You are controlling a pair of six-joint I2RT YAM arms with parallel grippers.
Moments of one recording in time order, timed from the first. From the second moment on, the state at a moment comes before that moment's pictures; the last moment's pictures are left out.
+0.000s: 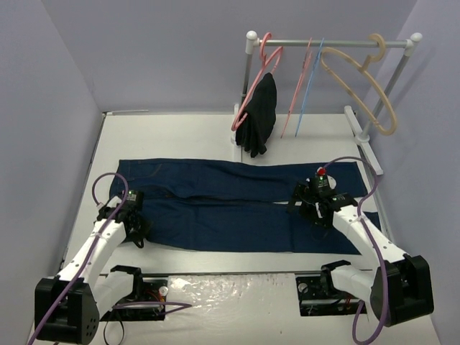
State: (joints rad) left arm -0.11 0.99 0.54 -0.82 -0.22 -1.04; right arm 0.24 1.09 0.61 -0.59 0.04 0.62
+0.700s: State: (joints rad) left arm -0.02 1.06 0.79 -0.86 -0.21 -0.76; right arm 0.24 1.43 0.68 -0.34 0.13 0.76
